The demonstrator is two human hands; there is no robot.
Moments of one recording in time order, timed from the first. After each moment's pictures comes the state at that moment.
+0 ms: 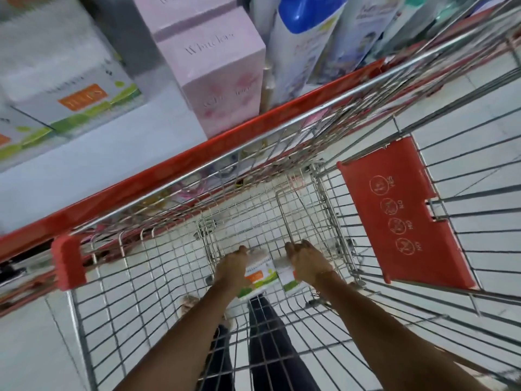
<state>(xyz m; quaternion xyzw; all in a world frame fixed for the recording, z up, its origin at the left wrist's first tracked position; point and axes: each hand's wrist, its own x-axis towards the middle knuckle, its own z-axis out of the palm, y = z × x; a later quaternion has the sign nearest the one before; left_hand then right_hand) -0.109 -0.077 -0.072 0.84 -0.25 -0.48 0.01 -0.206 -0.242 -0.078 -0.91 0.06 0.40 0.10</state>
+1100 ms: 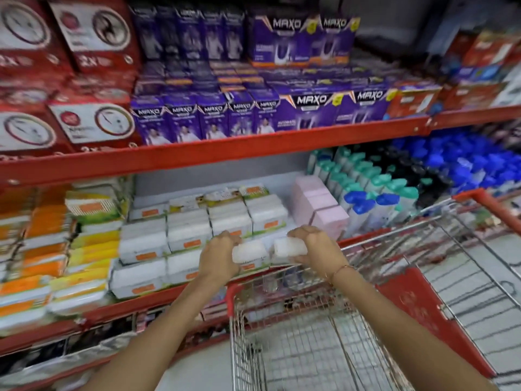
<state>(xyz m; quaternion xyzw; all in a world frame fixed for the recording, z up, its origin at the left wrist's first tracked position) 0.040 0.110 0.242 0.95 -0.23 -0.09 0.20 -0.037 -0.103 0.260 -0.99 0.06 0.02 0.13</state>
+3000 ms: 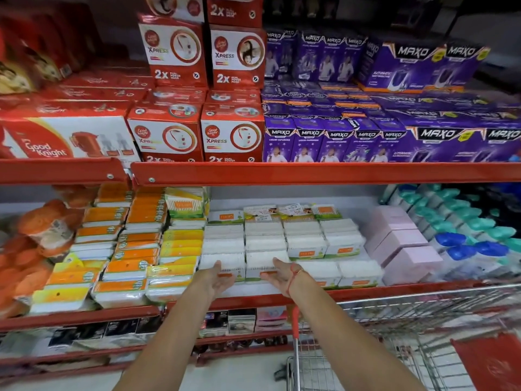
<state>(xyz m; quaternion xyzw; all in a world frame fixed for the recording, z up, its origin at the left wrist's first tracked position) 0.104 0.268 0.203 0.48 0.36 -0.25 0.76 0.088 0.095 0.192 -0.40 0.41 0.14 0.81</state>
